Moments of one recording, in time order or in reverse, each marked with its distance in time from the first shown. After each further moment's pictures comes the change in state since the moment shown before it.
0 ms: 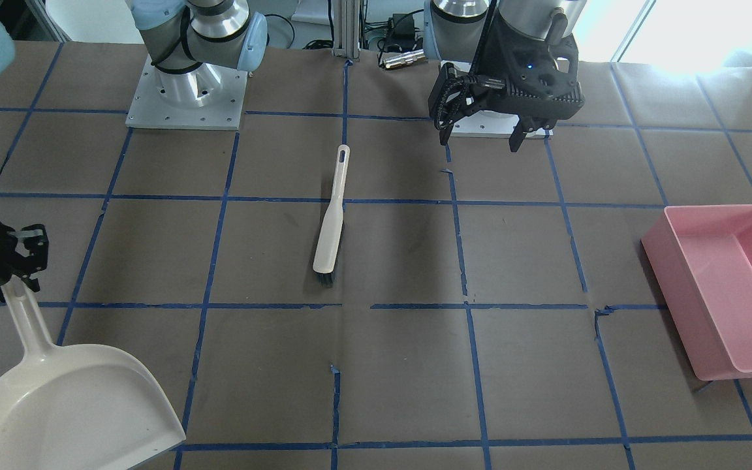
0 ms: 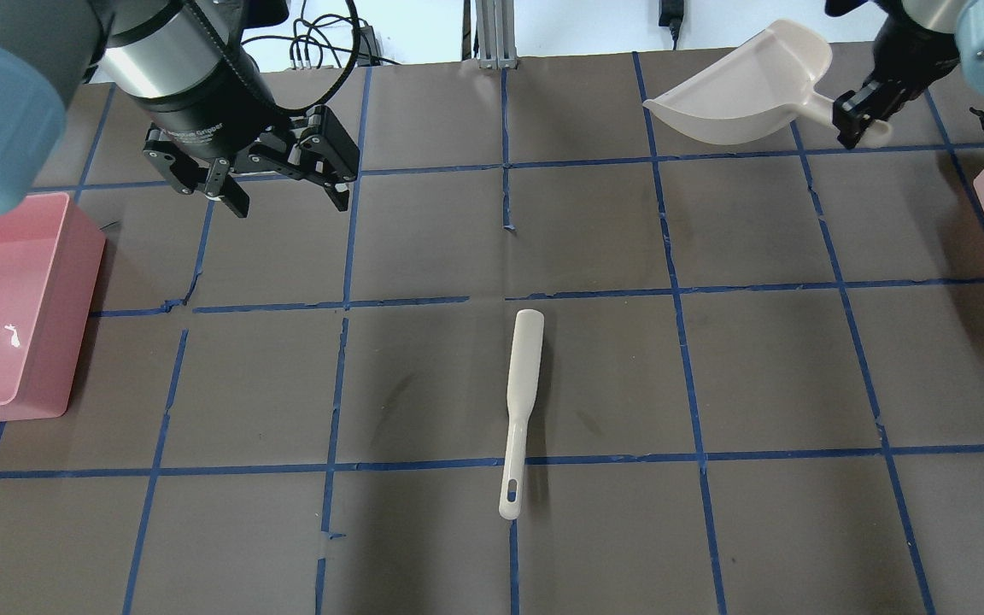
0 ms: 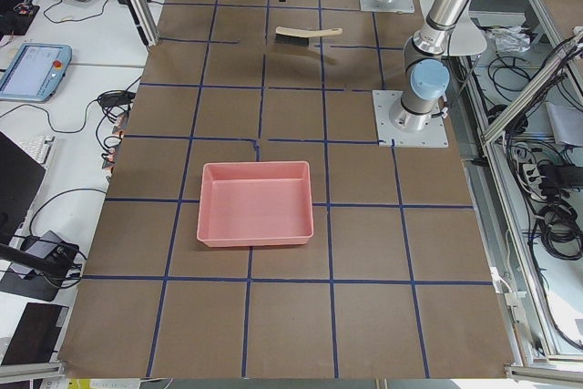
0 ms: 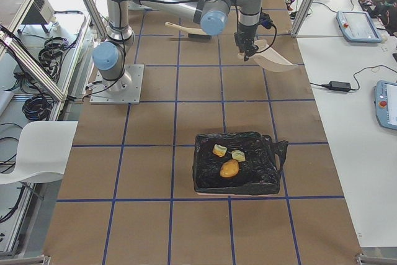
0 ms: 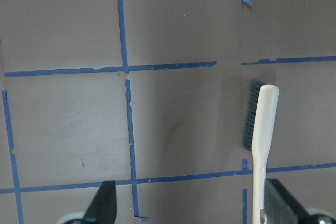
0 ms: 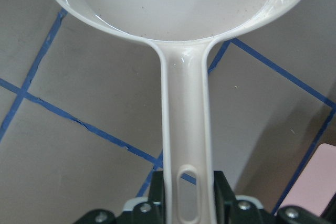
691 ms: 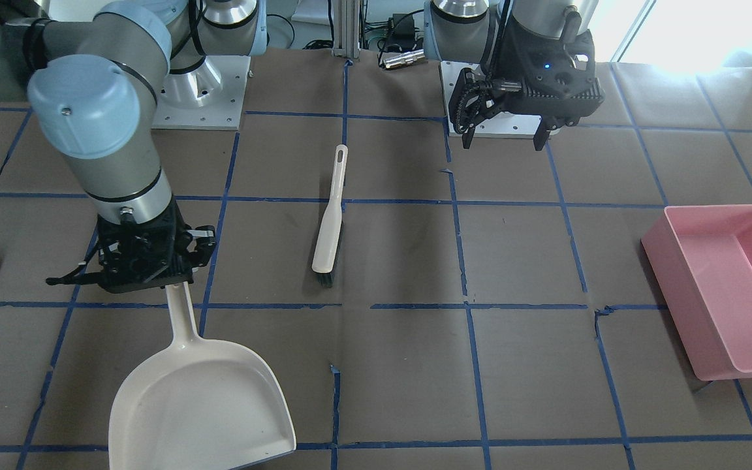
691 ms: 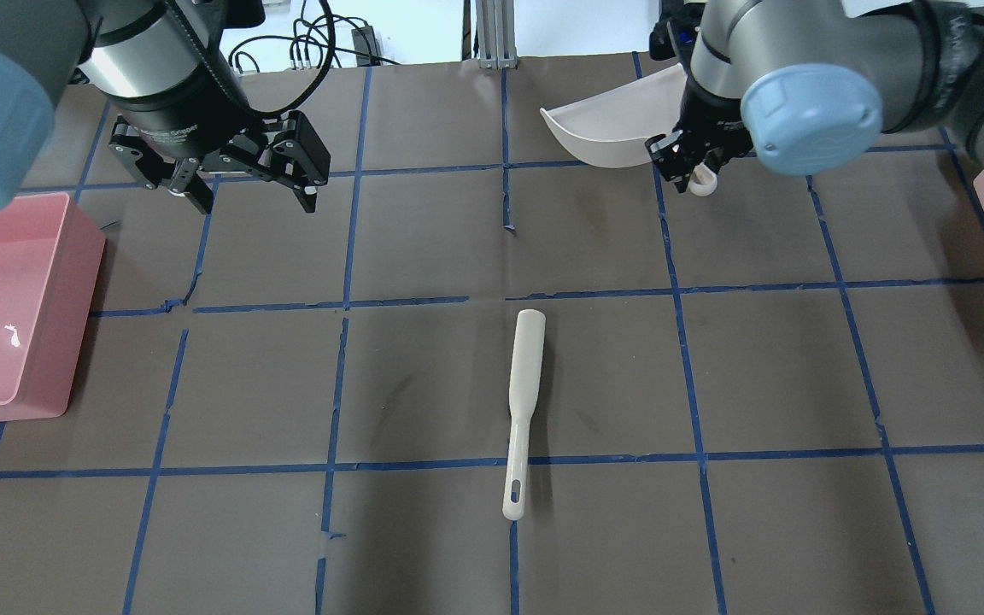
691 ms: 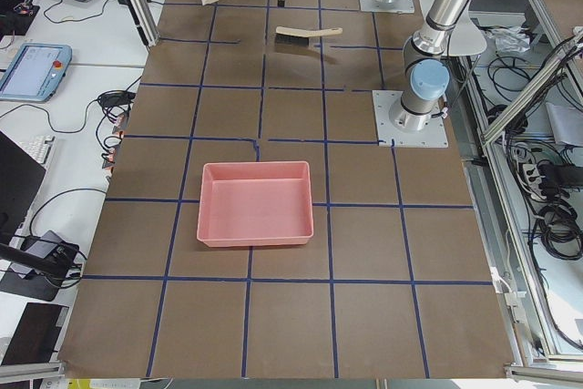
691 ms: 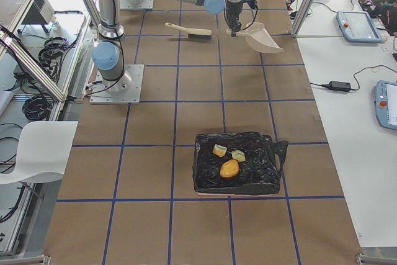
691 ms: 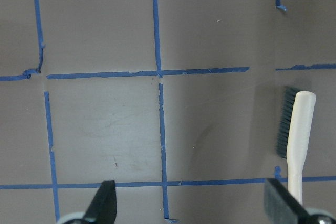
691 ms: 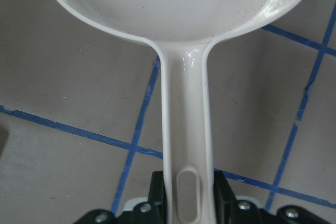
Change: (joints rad) left arm 0.007 0.003 -0.001 -0.006 0.079 0.008; right arm 0.296 0.012 0.067 -0.056 -0.001 0.532
